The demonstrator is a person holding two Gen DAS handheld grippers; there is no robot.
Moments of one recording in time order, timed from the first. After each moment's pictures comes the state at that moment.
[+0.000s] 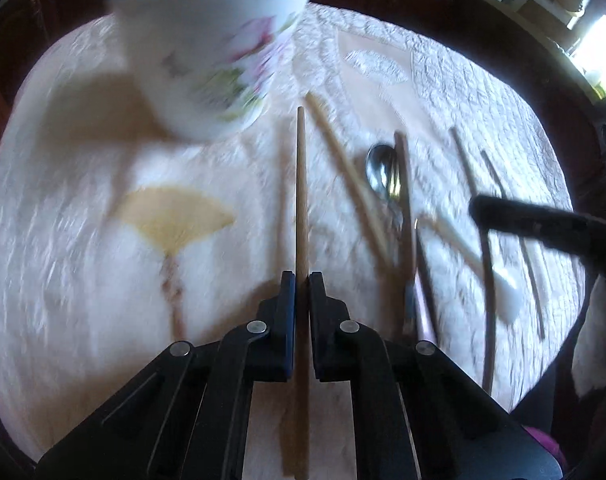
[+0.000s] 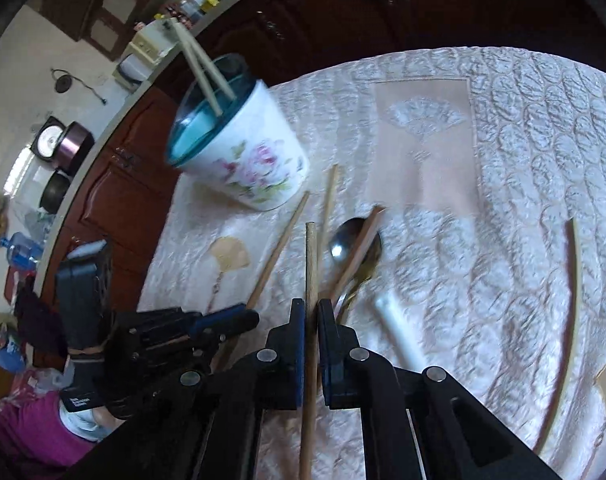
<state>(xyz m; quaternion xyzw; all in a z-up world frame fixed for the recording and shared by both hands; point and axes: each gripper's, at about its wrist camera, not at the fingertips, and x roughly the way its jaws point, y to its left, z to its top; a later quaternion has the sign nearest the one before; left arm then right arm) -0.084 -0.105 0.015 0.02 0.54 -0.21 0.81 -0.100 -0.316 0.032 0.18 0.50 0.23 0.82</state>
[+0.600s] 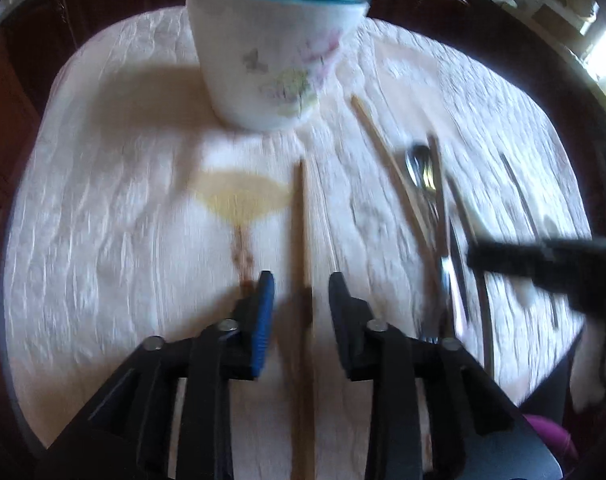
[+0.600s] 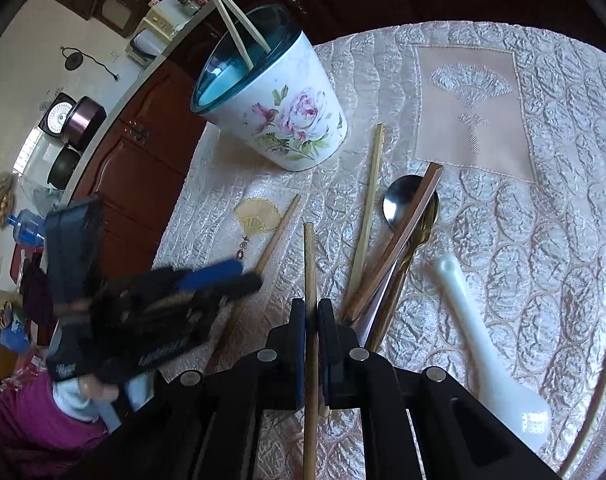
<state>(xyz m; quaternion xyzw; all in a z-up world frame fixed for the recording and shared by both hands) -0.084 -0.082 0.023 0.02 0.53 -0.18 0.83 -0.103 -0.276 0.016 0.17 0.52 0.25 0.80</state>
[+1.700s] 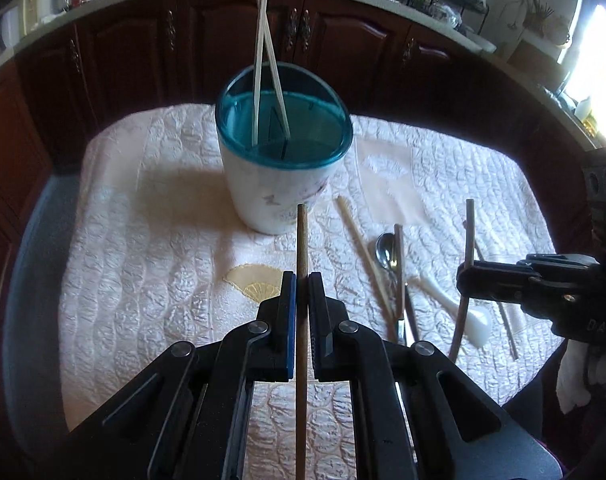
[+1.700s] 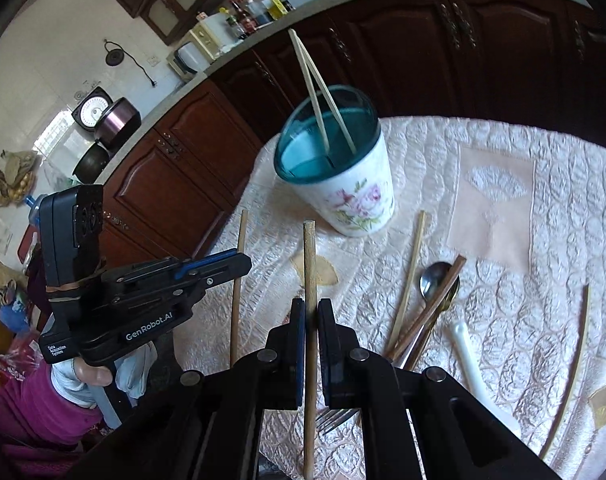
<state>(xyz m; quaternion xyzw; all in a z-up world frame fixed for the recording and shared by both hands) -0.099 -0.049 0.119 0.01 0.45 -0.20 0.87 -0.112 -0.263 0.097 0.13 0.45 0.28 0.84</state>
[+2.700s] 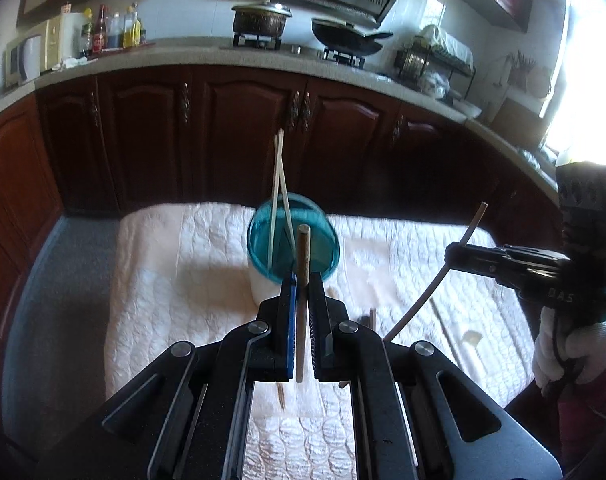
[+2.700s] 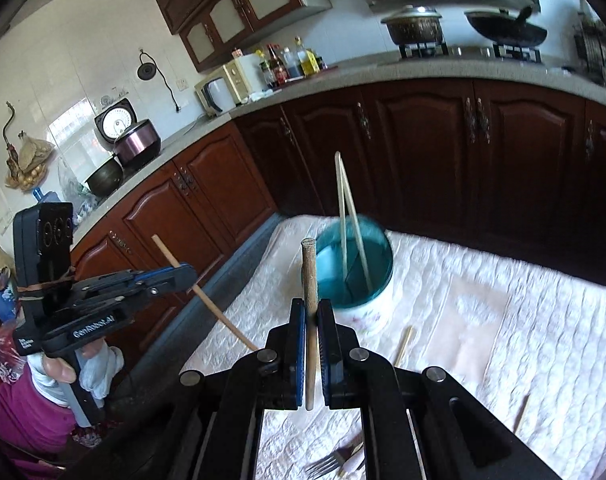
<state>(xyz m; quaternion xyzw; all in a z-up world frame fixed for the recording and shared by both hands) -0.107 -0.016 0.230 -0.03 0.35 -0.20 0.91 -0.094 -0.263 0.210 0.07 0.36 0.28 0.89</state>
